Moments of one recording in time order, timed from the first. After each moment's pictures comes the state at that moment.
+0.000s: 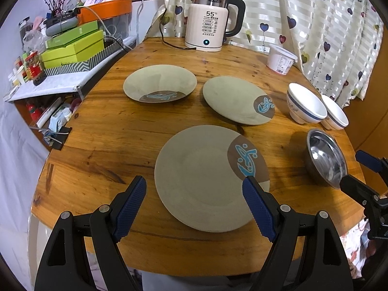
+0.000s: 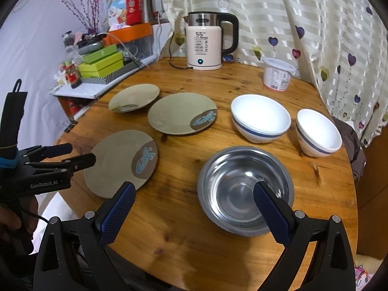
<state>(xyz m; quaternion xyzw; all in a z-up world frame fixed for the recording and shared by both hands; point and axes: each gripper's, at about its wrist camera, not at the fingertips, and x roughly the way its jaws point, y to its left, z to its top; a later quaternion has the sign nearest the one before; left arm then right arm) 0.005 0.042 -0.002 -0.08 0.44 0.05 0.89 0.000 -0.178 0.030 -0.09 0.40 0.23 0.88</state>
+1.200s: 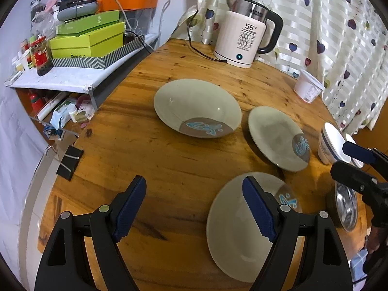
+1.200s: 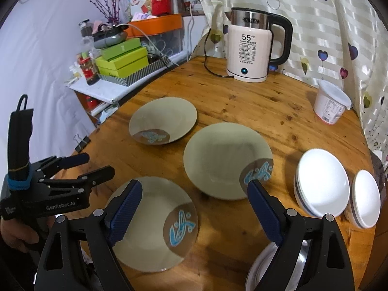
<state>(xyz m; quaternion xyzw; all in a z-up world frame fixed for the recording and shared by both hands) 0.056 0.124 -0.006 -0.14 0.43 0.07 0.89 0.088 -0.069 0.040 -0.11 0.42 0.31 0.85</state>
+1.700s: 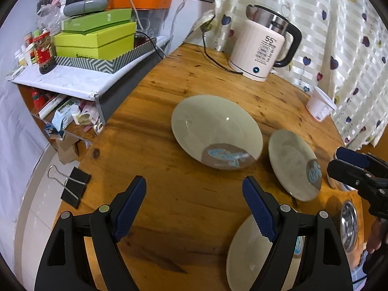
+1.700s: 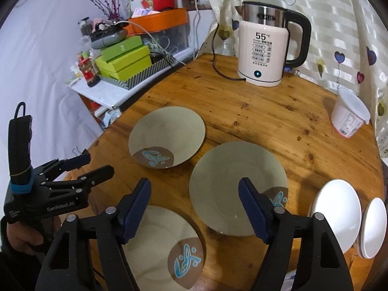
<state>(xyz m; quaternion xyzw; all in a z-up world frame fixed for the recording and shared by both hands) 0.085 0.164 -0.005 -0.17 0.42 0.09 0.89 0.137 -0.032 0.040 -0.11 0.45 0.33 0.83</state>
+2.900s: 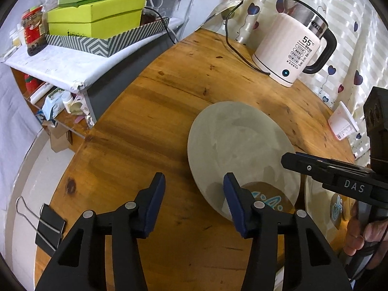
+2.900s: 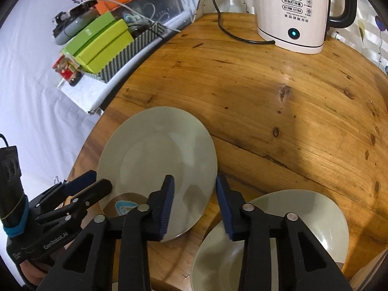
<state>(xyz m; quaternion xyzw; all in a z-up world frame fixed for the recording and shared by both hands) 0.157 0.203 -0.049 -0.21 0.45 0.10 0.86 0.253 0.041 -0.045 -0.07 0.55 0.34 0.76</state>
